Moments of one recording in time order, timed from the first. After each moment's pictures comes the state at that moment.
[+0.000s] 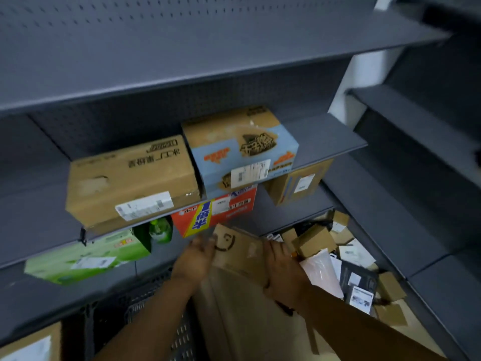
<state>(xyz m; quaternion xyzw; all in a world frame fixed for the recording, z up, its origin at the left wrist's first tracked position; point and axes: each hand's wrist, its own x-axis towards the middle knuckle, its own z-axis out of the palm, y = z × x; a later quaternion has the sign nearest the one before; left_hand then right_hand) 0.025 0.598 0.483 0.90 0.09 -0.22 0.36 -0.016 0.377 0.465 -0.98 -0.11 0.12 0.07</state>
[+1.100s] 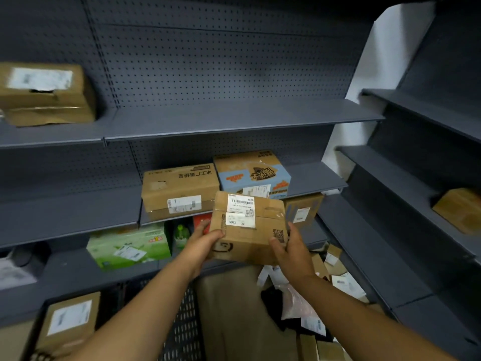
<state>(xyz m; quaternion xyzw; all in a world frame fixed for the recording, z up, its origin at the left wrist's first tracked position) -0.182 0.600 0.669 0.66 0.16 -0.14 0.72 -0.194 0.380 0.655 -0.88 0.04 -0.05 0.47</state>
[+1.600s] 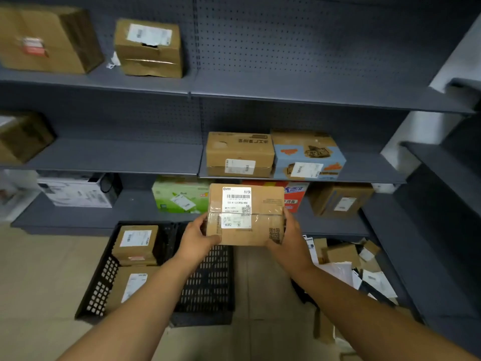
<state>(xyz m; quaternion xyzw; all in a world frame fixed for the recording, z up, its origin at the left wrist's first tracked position) -0.348 0.701 0.639 0.75 0.22 0.01 0.62 -0.291 0.485 0.630 -0.88 -0.10 0.03 0.47</state>
